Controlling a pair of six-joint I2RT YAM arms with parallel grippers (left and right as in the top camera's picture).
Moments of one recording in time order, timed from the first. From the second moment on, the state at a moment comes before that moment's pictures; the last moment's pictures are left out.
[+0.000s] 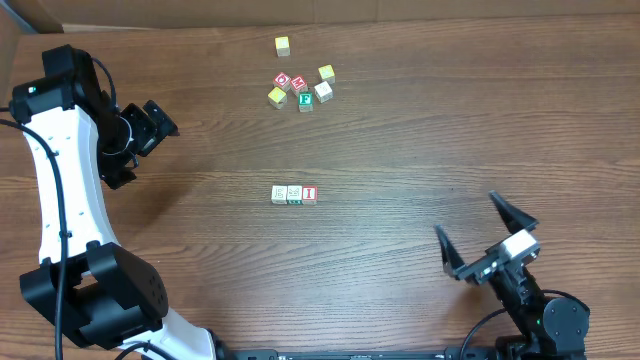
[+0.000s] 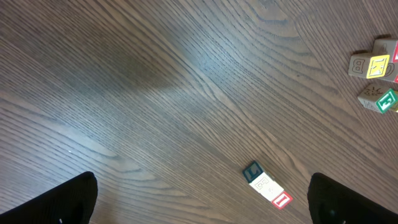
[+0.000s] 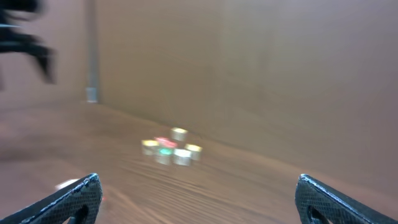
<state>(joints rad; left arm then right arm) 0.35 1.81 1.77 -1.37 0.16 -0.45 0.10 0.01 0.02 0.16 -0.47 -0.03</state>
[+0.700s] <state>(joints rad) 0.35 1.81 1.77 -1.37 0.15 -0.45 0.10 0.31 0.60 -0.31 -0.39 0.16</state>
